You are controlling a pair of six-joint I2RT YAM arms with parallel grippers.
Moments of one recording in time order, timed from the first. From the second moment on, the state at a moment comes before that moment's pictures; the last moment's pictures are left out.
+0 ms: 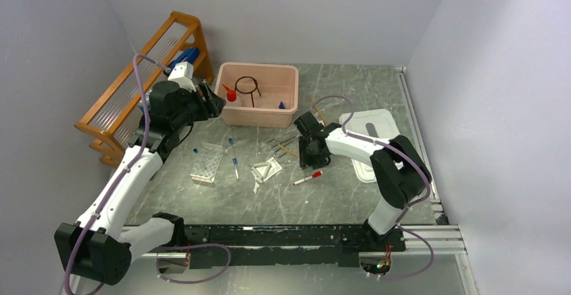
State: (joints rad) left arm -0.26 1.08 0.98 -0.24 0.11 -0.43; right arm 0.63 1.68 0.99 -0.56 0.08 0.57
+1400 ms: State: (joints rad) left arm -0.26 0.98 0.96 -0.36 0.03 -0.47; right arm 0.61 1.65 1.59 -0.34 -0.15 -0.09
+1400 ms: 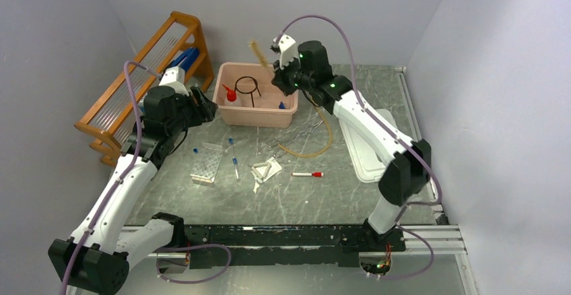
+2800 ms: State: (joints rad) left arm -0.20 1.41 1.25 -0.31 -0.04 -0.47; right arm 0.57 2.22 2.10 -0.93 -0.36 -0.85
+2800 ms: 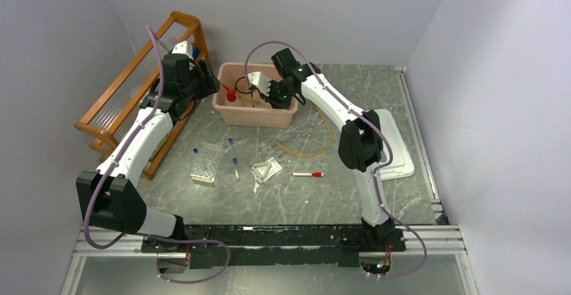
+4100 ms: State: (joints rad) left arm -0.20 1.18 1.09 -0.27 0.14 -0.35; right arm 0.60 1.53 1.45 -0.43 -0.07 0.08
